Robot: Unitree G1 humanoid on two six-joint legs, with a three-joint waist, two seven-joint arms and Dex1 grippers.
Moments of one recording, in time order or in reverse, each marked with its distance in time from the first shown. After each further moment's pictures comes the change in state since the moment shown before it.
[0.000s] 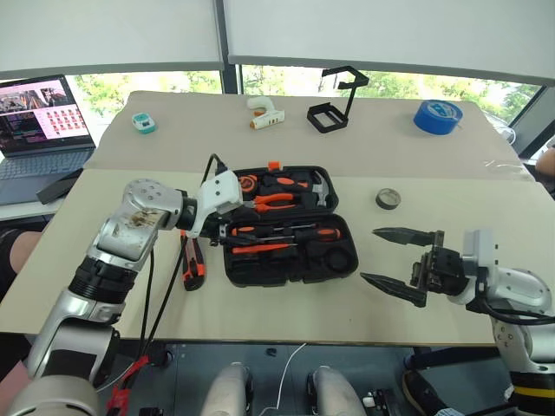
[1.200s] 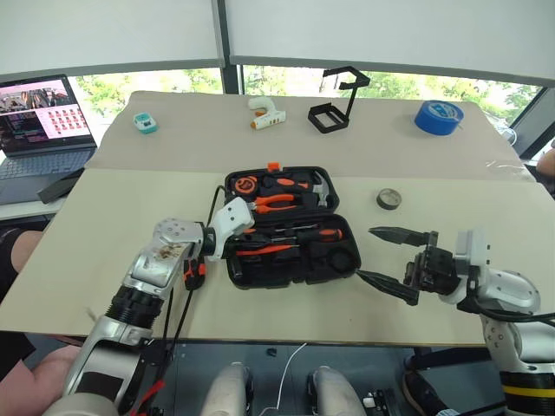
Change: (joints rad) left arm 0.142 -0.146 -0.006 0.033 0.026 -0.037 0.148; right arm -0.003 0.048 0.008 0.008 -0.020 -0.003 -0.031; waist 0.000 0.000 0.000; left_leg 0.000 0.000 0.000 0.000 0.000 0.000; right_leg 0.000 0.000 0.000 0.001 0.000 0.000
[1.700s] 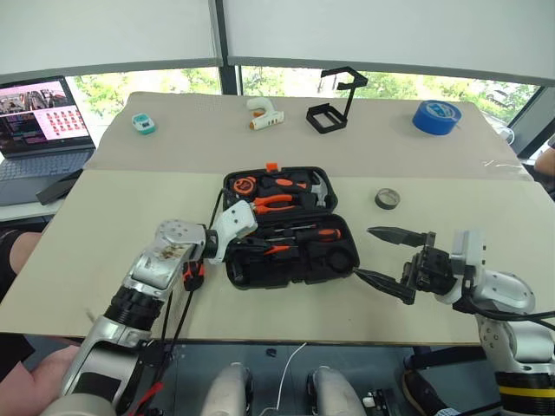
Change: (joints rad) left arm 0.012 0.026 -0.045 -0.056 0.022 0.058 -0.003; right arm -0.001 0.014 0.008 0.009 -0.003 -0.006 -0.011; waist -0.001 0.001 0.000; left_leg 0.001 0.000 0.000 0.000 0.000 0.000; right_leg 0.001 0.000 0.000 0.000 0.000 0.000
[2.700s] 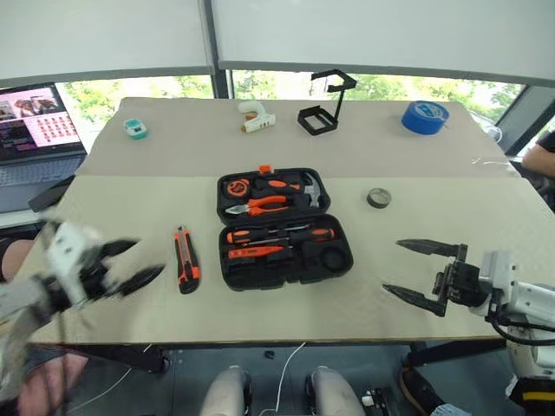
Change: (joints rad) left arm 0.956 0.309 0.948 -0.374 -0.241 0.150 0.080; right arm 0.029 -0.070 -0.098 0.282 -0.085 -0.339 0.173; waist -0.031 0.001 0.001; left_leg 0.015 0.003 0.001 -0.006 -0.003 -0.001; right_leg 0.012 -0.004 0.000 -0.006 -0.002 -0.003
